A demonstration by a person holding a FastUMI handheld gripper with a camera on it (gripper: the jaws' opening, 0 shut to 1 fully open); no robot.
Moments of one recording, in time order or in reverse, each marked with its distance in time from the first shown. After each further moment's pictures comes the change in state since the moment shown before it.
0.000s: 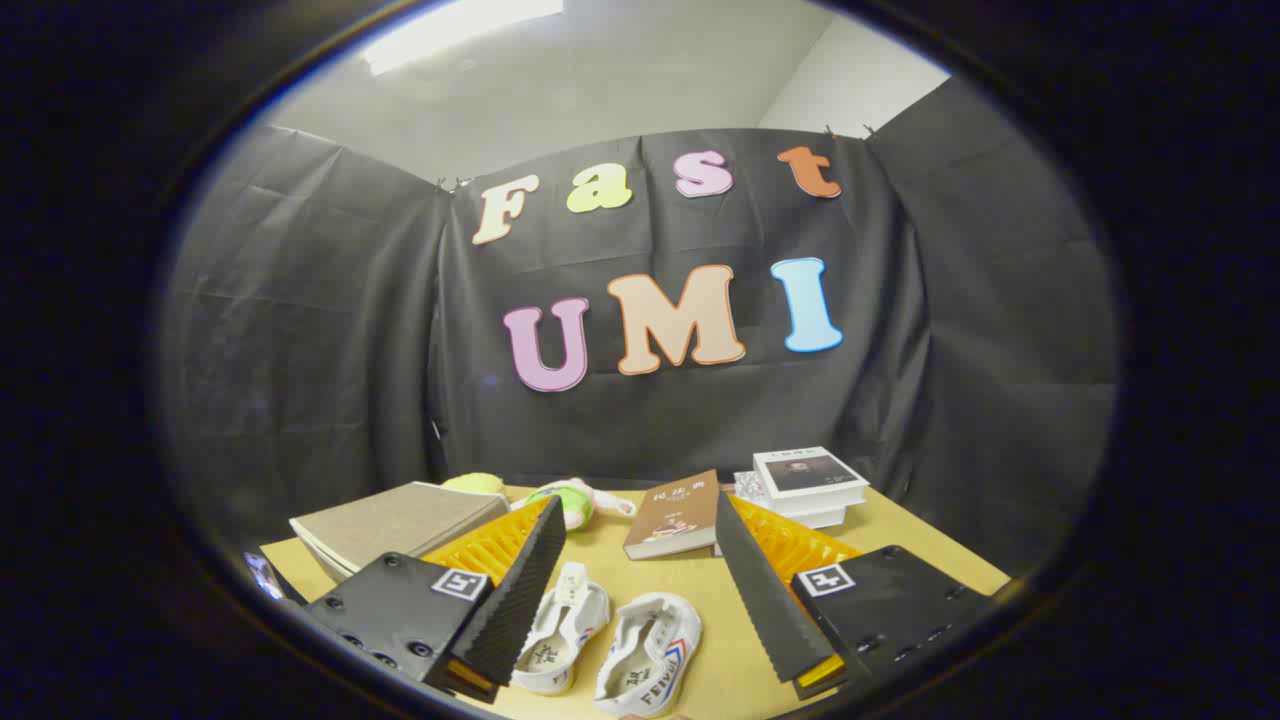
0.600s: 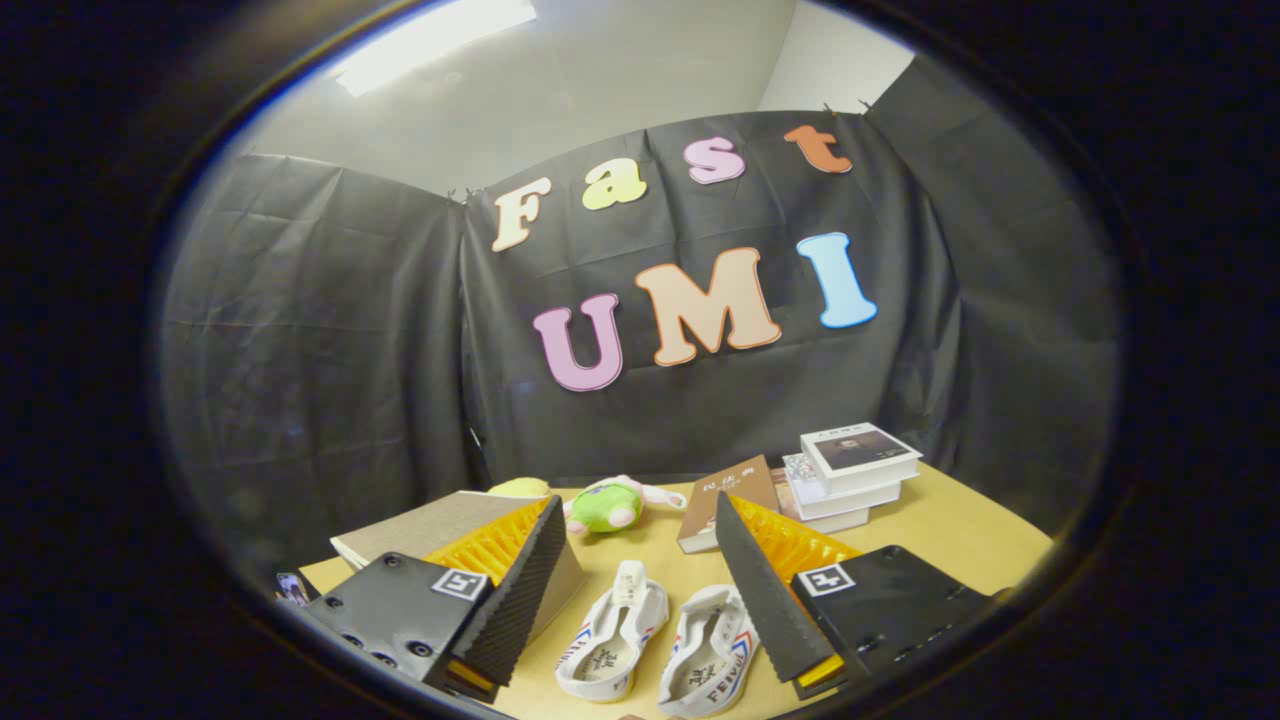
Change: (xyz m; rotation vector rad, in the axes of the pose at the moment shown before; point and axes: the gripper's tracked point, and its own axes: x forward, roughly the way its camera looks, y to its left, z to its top) arm 0.007 0.033 -0.017 0.091 0.024 0.088
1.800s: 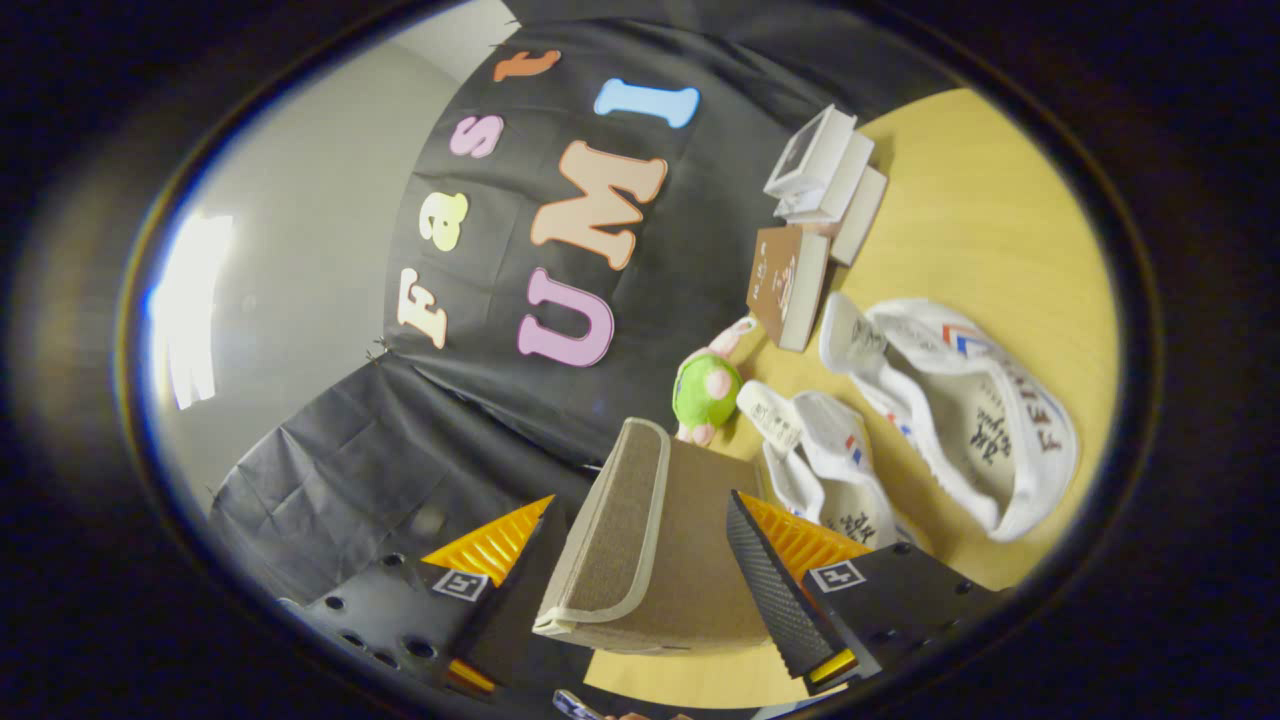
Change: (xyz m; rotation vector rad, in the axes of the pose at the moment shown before) arm 0.013 0.089 -0.141 0.993 0.226 0.101
